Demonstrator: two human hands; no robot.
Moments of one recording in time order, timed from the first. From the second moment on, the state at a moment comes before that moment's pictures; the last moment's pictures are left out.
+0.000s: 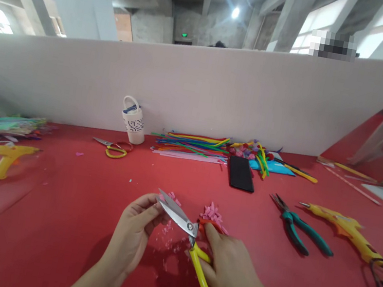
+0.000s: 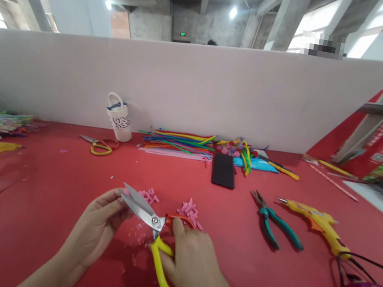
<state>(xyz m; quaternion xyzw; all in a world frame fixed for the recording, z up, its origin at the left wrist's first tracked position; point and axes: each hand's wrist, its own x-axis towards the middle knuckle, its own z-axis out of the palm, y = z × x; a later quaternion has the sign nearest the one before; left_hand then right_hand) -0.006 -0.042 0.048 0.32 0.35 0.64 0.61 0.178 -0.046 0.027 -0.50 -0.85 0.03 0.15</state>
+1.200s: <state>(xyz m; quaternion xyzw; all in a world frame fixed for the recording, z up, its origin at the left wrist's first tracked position) -0.004 -0.043 0.052 0.33 0.36 0.65 0.59 0.173 -0.048 0.028 -0.50 -0.86 -0.01 0.14</state>
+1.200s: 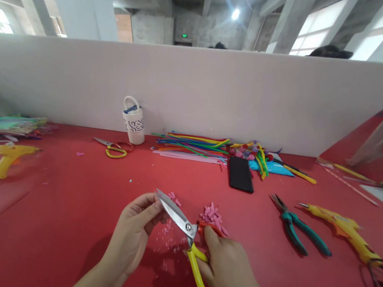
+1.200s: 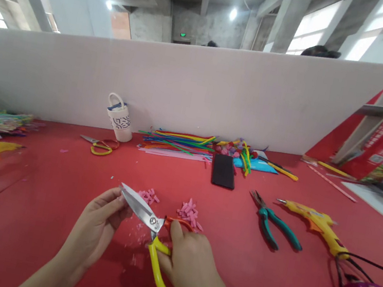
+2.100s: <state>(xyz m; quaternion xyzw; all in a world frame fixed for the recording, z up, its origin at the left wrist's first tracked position) 0.024 -0.056 0.035 0.39 0.37 0.38 0.75 0.169 -0.043 0.034 -0.45 -0.56 0.61 0.33</state>
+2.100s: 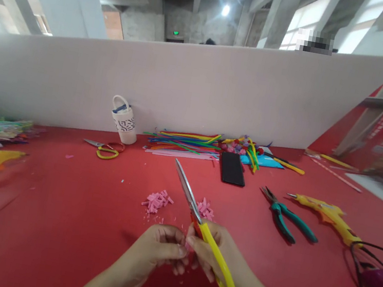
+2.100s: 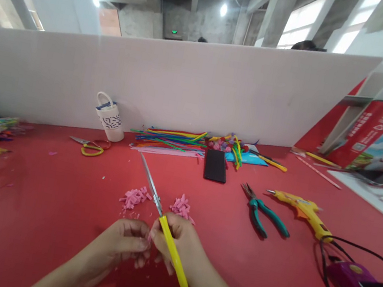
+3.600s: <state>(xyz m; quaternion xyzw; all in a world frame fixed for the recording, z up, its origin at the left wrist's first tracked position) -0.004 -0.039 0.047 0.36 0.43 0.58 0.59 0.176 -0.043 0.036 -0.53 -0.78 0.23 0.22</state>
